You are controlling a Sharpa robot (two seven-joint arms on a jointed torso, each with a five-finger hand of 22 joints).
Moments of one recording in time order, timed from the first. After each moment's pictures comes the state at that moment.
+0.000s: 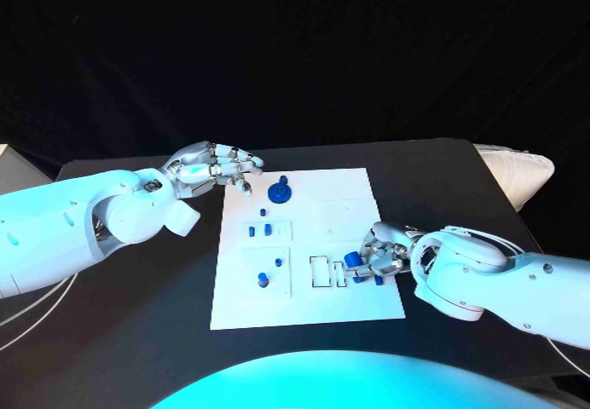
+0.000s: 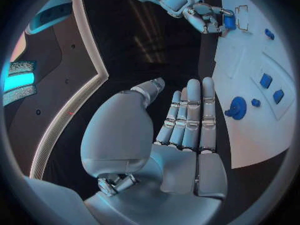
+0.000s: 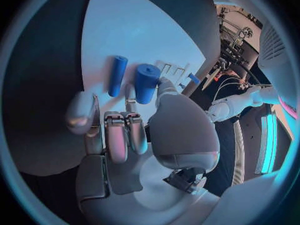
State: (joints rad) left arm 1.18 -0.94 -0.04 1.48 -0.21 0.09 0.26; left_hand 1.30 -0.19 0.48 0.10 0.18 0.82 0.21 0.30 0.28 0.87 0.15 0.49 0.11 0.99 0.08 1.01 0.42 0.17 0.87 0.18 0.71 0.68; right arm 1.09 -0.95 -0.19 1.81 -1.34 -0.26 -0.53; right_hand 1.24 -0.13 -0.08 0.29 0.39 1.02 0.10 0.31 0.65 1.47 0.03 1.57 1.31 1.46 -0.04 1.57 1.31 0.12 1.39 0.06 1.09 1.19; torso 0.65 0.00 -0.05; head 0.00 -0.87
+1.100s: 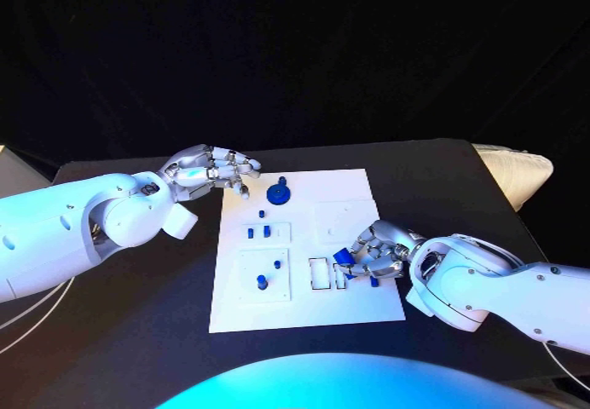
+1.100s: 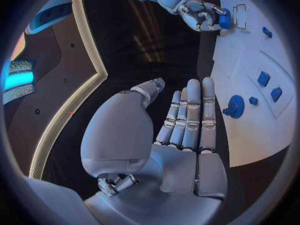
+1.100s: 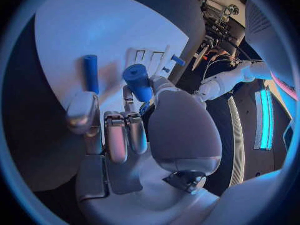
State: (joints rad) left arm 1.18 -0.94 -0.04 1.48 -0.21 0.09 0.26; left_hand 1.30 -0.19 0.48 0.10 0.18 0.82 0.21 0.30 0.28 0.87 0.15 0.49 0.11 0.99 0.08 1.01 0.42 0.17 0.86 0.18 0.71 0.68; right arm 1.09 -0.98 -0.20 1.87 -1.17 -0.44 -0.43; right_hand 1.27 -0.16 0.14 0.32 0.50 1.05 0.09 0.28 0.42 1.46 0.01 1.57 1.31 1.46 -0.05 1.57 1.31 0.12 1.39 0.06 1.09 1.20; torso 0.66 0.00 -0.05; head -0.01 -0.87
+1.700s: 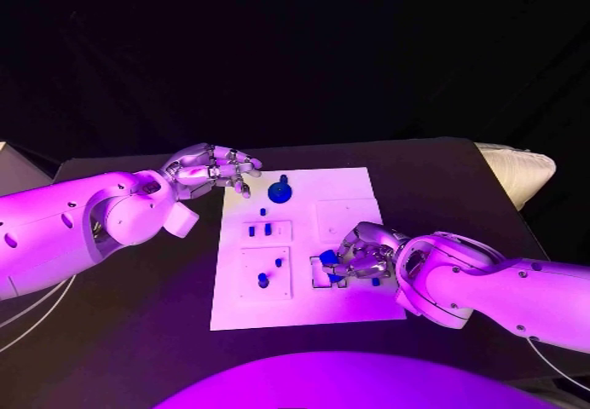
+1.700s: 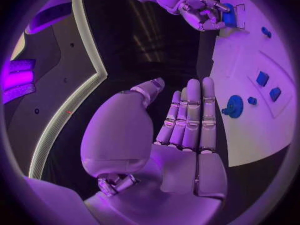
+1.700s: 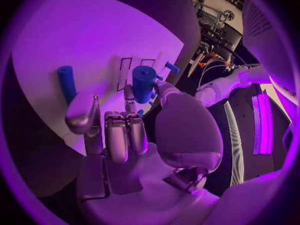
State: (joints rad) left arm 1.18 -0.94 -0.04 1.48 -0.21 0.09 0.25; left_hand 1.30 -0.19 0.47 0.11 0.18 0.82 0.21 0.30 0.28 0.87 0.15 0.49 0.11 0.99 0.08 1.01 0.42 0.17 0.86 0.18 0.70 0.68; right arm 1.09 -0.92 -0.20 1.86 -1.18 -0.38 -0.44; right_hand 1.12 -0.15 0.23 0.29 0.37 1.05 0.09 0.33 0.45 1.47 0.00 1.57 1.31 1.46 -0.06 1.57 1.31 0.12 1.39 0.05 1.08 1.22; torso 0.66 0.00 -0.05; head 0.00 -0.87
